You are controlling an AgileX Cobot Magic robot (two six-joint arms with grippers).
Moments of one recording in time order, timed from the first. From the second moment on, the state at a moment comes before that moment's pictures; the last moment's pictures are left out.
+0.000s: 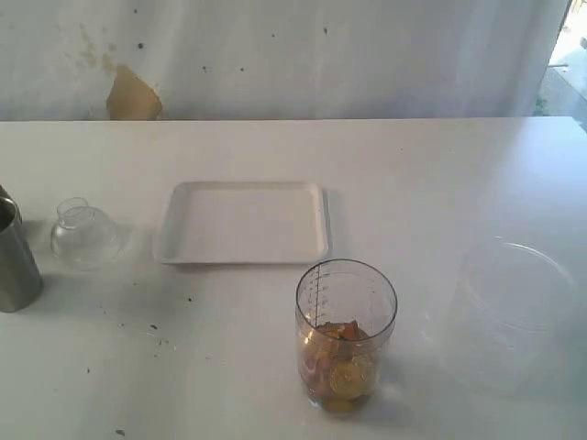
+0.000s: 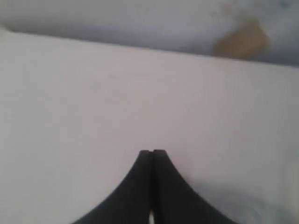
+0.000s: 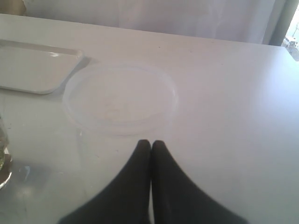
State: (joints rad) left arm 0.18 1.63 -1.71 0.00 0.93 0.05; right arm 0.04 0.00 0.00 0.04 0.34 -0.07
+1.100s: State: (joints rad) left arm -0.27 2.07 -1.86 0.13 1.22 -0.08; right arm 0.04 0.00 0.00 0.04 0.34 -0.07
